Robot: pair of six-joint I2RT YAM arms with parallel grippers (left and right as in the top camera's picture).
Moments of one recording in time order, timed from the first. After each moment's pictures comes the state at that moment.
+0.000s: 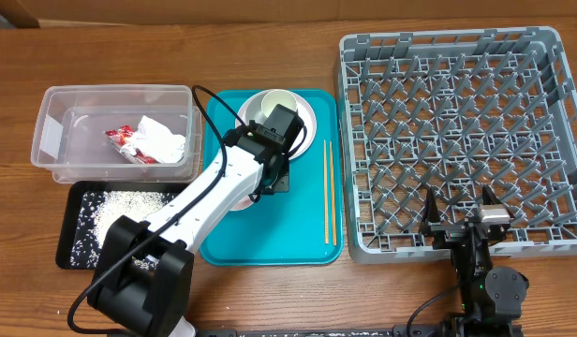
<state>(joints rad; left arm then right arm) -0.53 1.76 1.27 -0.92 -0.15 -0.55 -0.05 0.01 0.02 -0.03 -0.09 -0.01</state>
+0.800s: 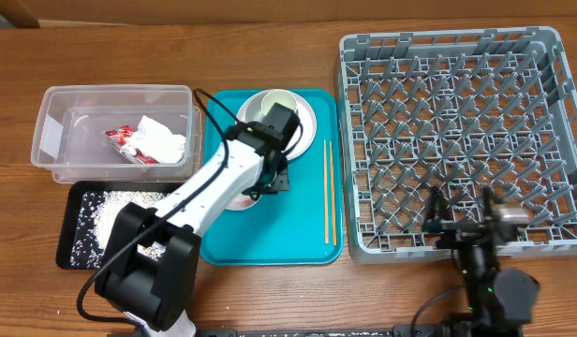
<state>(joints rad) -0.48 1.82 1.29 -0.94 -0.10 -0.55 -0.05 0.06 0.20 -0.11 -0.11 0.25</state>
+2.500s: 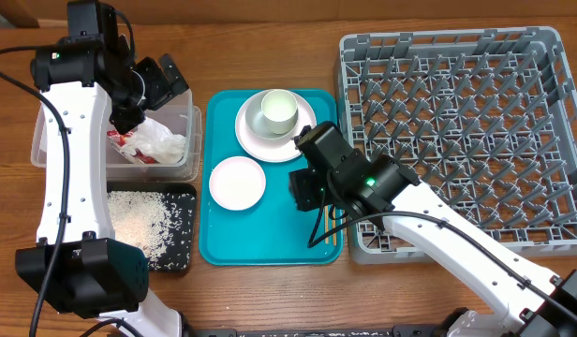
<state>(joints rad) 0.11 1.82 1.90 -1.28 0.21 -0.48 0.75 1.53 1.25 -0.77 -0.05 0.50</state>
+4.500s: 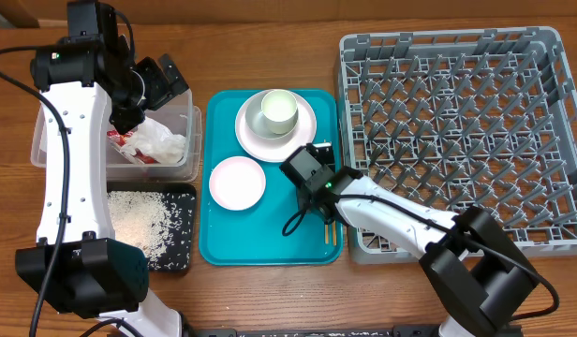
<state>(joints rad) 0.11 1.82 1.90 -1.28 0.21 -0.48 0.77 1.83 1.09 -0.53 0.24 0.62</state>
